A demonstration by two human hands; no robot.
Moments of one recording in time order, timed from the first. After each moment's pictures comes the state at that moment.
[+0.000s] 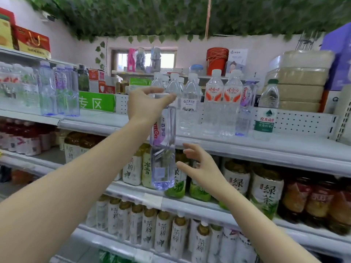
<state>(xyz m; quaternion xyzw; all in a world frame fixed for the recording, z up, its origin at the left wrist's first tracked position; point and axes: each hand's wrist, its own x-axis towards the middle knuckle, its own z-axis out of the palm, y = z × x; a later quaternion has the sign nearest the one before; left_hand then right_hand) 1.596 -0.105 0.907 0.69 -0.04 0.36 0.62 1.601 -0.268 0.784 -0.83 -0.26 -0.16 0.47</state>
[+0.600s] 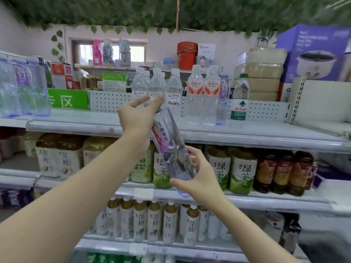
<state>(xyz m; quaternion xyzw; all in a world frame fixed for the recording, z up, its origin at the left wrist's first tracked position) 1.572 -0.097 0.877 0.58 -0.03 0.24 0.78 1.532 -0.249 0.759 -0.82 -0.17 -0.22 0.49</state>
